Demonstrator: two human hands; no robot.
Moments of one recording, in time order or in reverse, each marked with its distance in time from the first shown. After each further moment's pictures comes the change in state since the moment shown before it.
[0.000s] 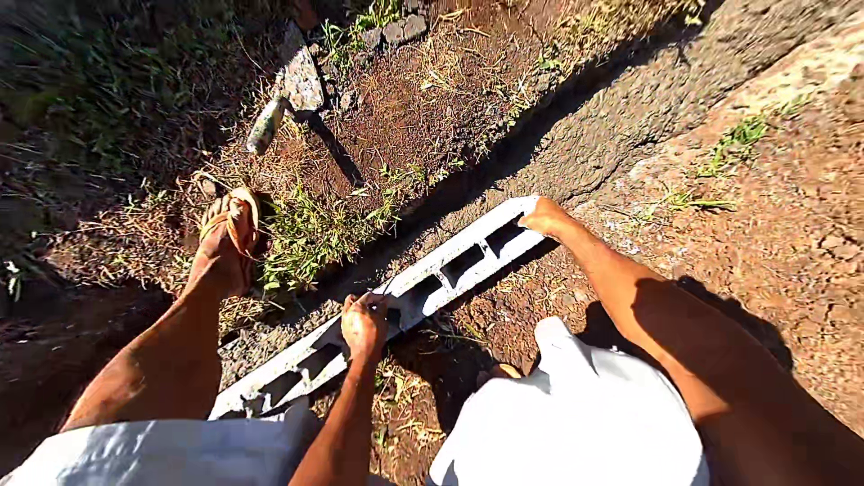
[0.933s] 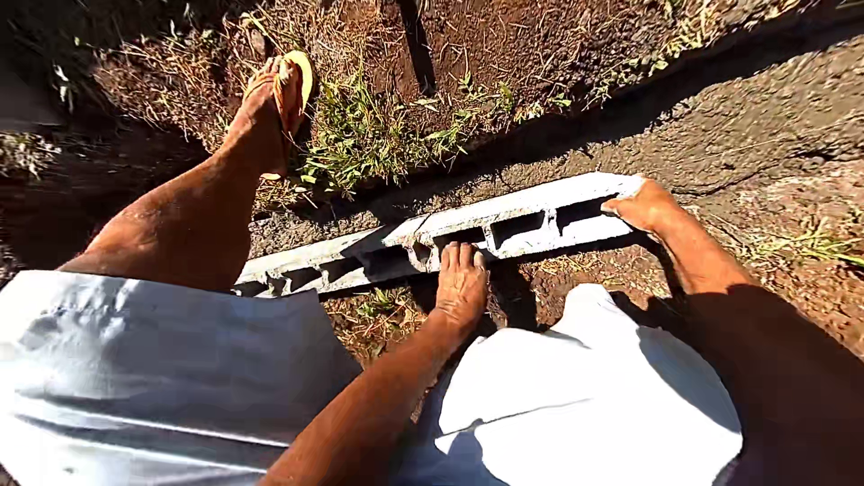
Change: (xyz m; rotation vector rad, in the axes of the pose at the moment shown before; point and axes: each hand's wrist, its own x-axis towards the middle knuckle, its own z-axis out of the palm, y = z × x) left_hand -0.061 0.077 0.050 0.260 -0.243 0.305; right_hand -0.008 -0.011 -0.010 -0.114 -0.070 0.026
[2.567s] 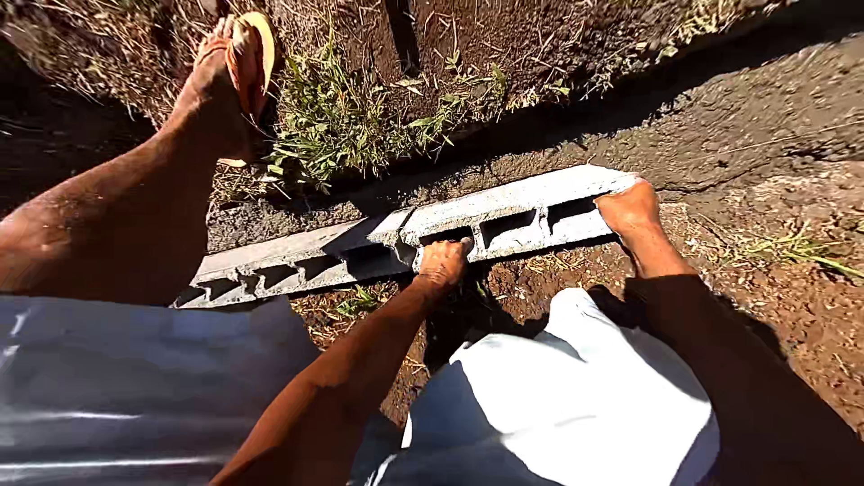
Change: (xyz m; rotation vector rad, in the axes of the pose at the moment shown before) left_hand 0.064 -0.025 0.026 0.001 -0.333 -0.097; right_hand 0.005 0.007 0.030 0.061 0.170 0.066
